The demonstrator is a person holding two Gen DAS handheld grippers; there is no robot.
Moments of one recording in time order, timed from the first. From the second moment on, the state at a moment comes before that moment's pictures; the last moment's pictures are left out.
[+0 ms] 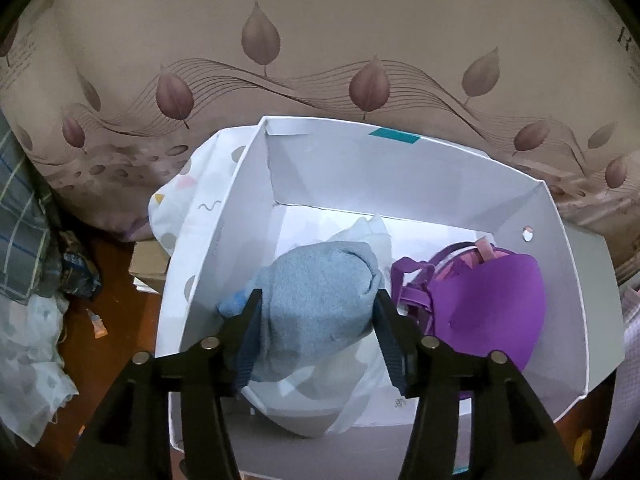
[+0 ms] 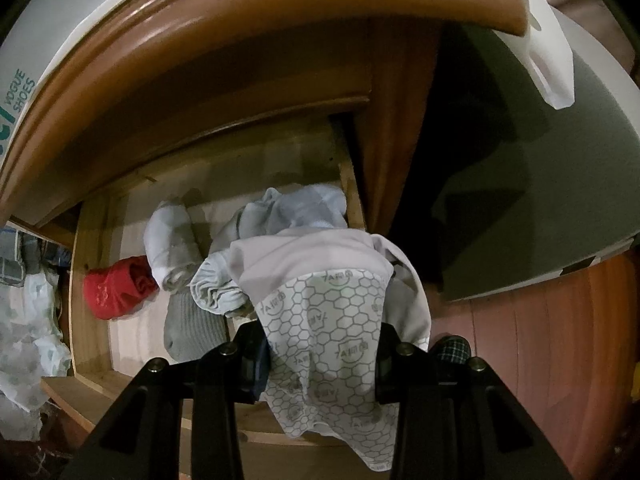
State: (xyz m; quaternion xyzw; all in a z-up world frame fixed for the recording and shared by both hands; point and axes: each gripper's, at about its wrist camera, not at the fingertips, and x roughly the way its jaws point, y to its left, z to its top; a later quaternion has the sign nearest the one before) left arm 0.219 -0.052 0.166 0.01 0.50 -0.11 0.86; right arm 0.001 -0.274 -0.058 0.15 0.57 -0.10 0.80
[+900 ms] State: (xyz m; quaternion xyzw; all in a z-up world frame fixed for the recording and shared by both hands) left arm 0.116 -0.008 0.204 0.03 0.44 -0.11 0.89; right arm 0.002 -0.271 -0.059 0.13 0.58 -0.09 0.80
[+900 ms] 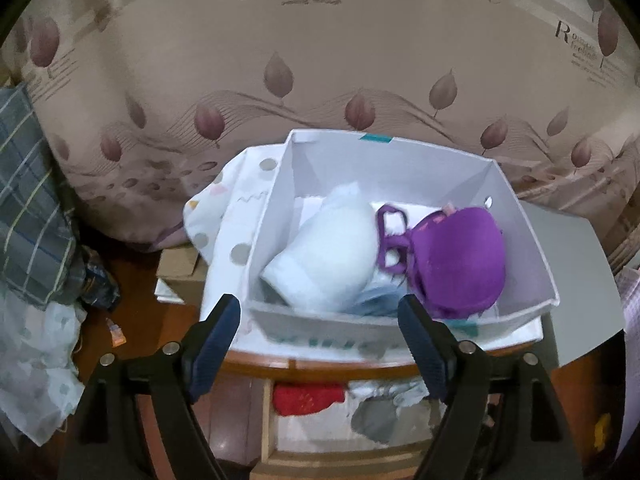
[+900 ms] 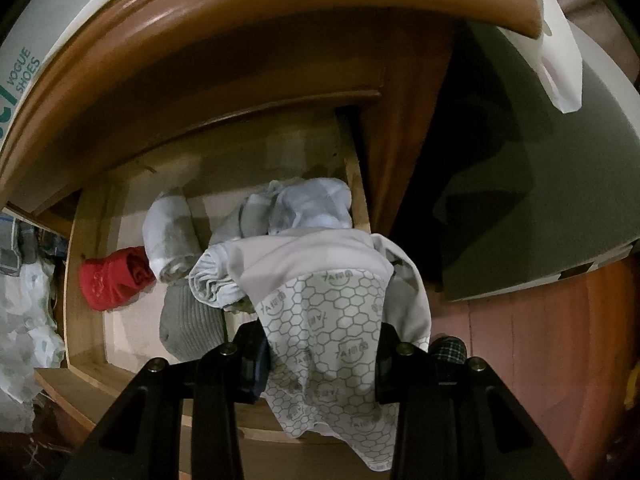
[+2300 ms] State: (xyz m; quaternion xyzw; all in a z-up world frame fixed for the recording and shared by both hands) left arm 0.065 0.109 0.008 -0.03 0.50 0.09 0.86; right arm -0.015 -0.258 0.089 0.13 0.57 -0.02 0.81
